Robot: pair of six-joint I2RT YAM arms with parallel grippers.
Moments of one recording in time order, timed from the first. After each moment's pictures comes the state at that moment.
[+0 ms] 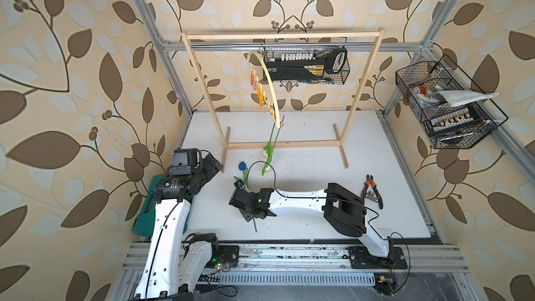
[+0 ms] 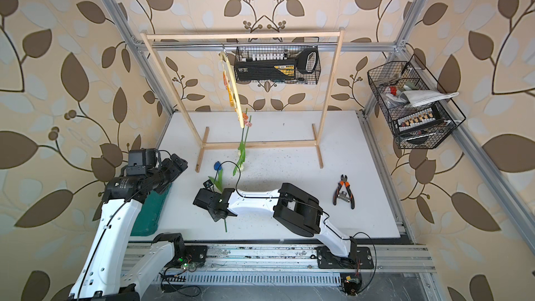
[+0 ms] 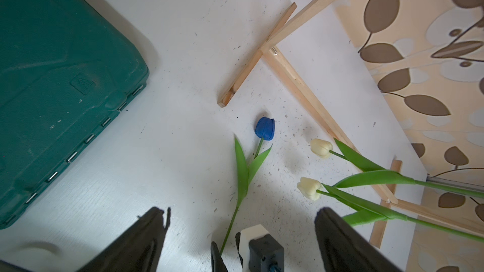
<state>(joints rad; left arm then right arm) 0.05 0.88 0.98 -0.98 0.07 -0.75 1.24 2.23 1.68 -0.62 0.29 0.58</state>
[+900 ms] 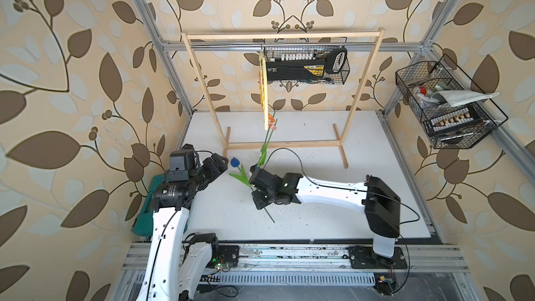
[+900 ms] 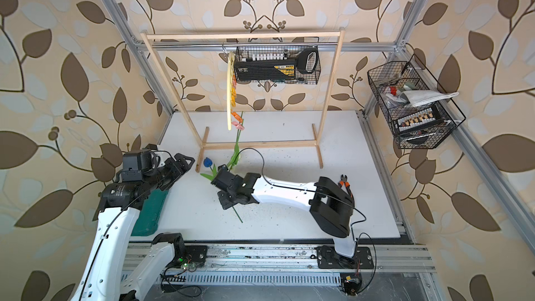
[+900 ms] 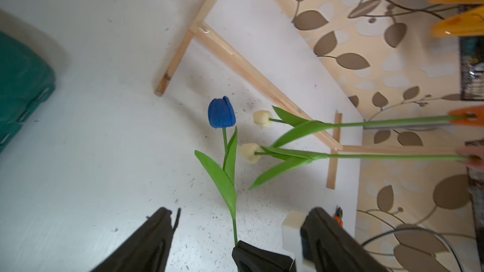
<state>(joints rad) 0.05 0.79 0.98 -0.89 0.39 -0.65 1.10 1.84 1.43 -0.52 0.01 0.68</state>
